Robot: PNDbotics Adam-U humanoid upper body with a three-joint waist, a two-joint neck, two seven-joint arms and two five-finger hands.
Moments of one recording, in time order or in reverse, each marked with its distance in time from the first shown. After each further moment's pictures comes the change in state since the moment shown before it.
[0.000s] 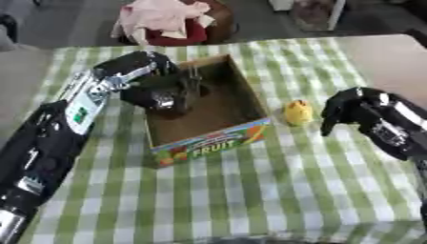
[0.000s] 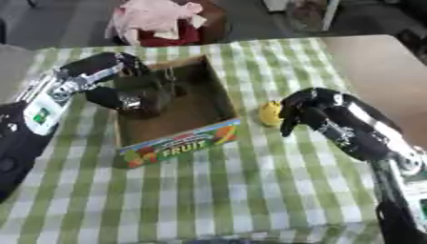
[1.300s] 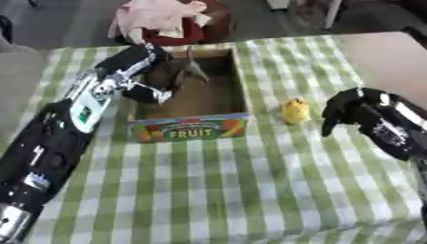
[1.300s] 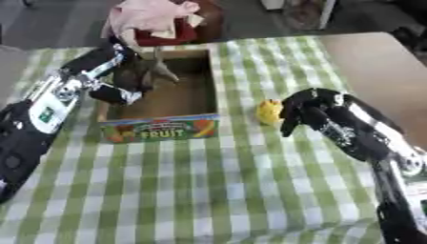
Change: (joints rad) left arm -0.016 -0.035 -0.002 0.094 -0.071 -0.035 0.136; right arm 0.019 0.003 0.000 -0.001 0.001 0.008 0.002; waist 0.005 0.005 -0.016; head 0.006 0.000
